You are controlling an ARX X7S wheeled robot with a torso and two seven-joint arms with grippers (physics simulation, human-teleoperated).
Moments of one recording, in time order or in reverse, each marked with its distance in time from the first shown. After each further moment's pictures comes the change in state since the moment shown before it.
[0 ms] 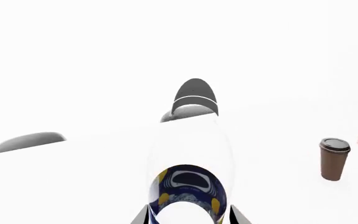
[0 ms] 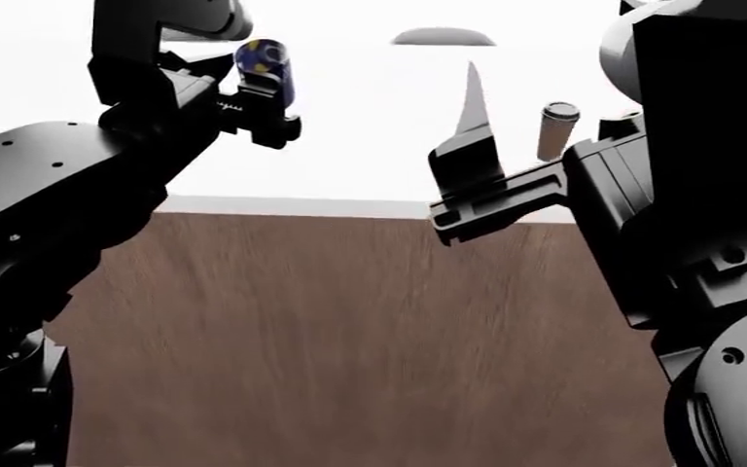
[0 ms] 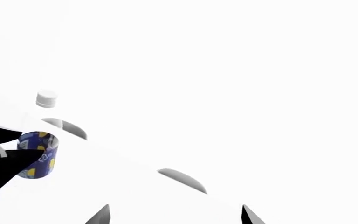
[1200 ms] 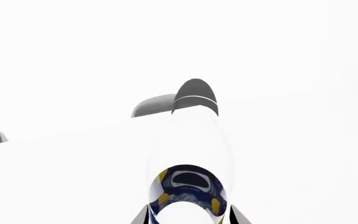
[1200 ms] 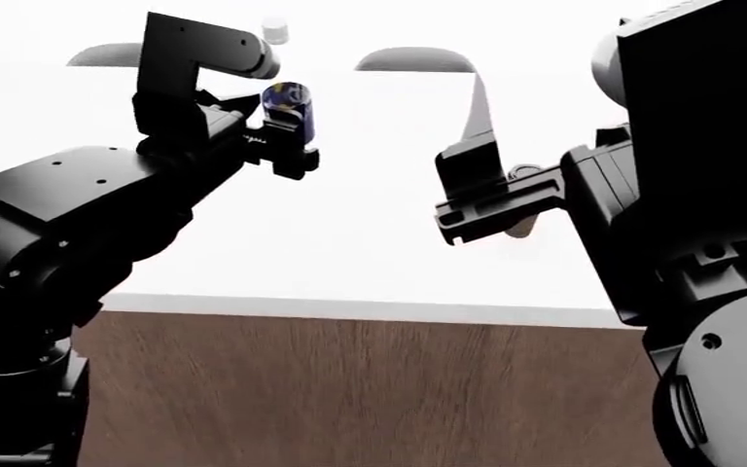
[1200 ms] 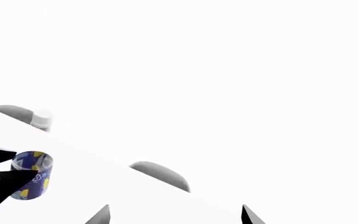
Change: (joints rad) left arm 0.035 0.015 0.050 -0.085 -0.008 0.038 0.031; right arm -0.032 0.015 -0.027 0.017 -0.033 -0.023 -0.007
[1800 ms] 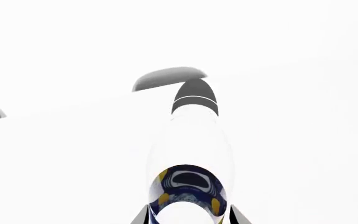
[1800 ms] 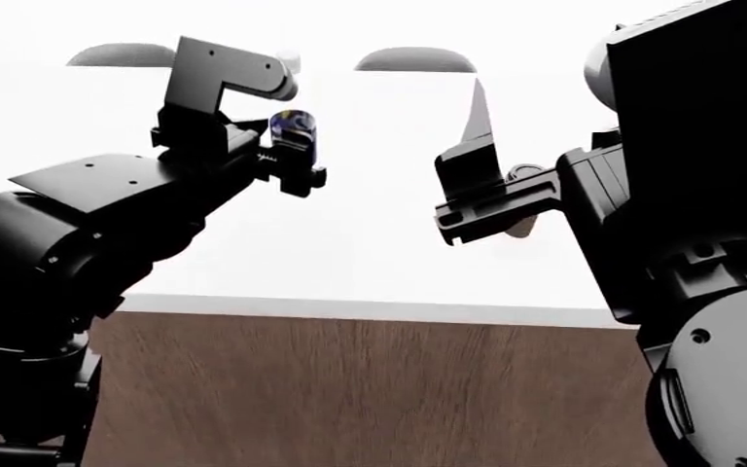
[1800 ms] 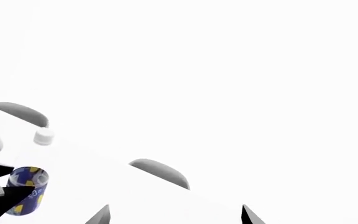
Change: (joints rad) left arm -0.018 0.013 0.064 -0.095 0.024 -0.011 0.006; right arm -0.013 0.003 -0.014 0.006 -0.026 -0.007 -0.013
